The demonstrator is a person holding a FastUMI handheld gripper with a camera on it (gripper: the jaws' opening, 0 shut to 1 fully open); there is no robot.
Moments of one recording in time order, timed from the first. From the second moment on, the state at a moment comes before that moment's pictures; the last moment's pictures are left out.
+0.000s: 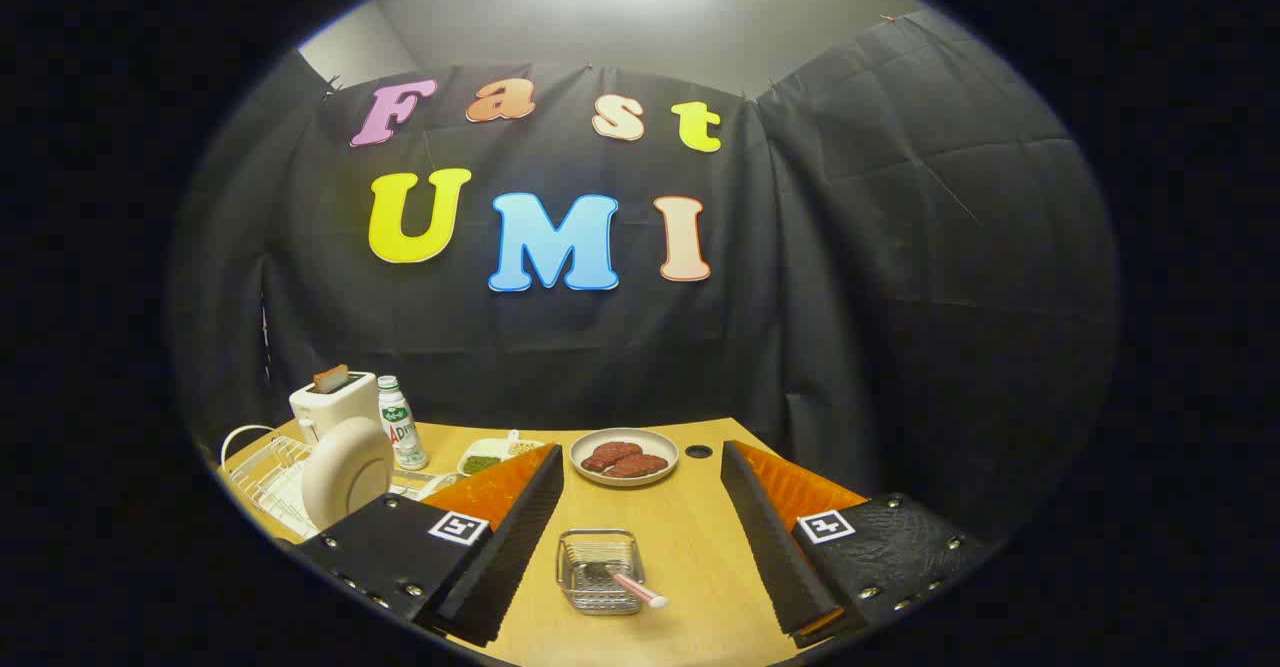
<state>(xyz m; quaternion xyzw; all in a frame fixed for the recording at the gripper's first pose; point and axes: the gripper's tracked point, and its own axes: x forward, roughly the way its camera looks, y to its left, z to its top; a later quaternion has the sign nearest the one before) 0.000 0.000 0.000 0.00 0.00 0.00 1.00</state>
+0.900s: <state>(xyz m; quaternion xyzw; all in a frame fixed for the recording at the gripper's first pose) 0.011 0.212 -0.023 -0.04 0.08 0.03 1.00</state>
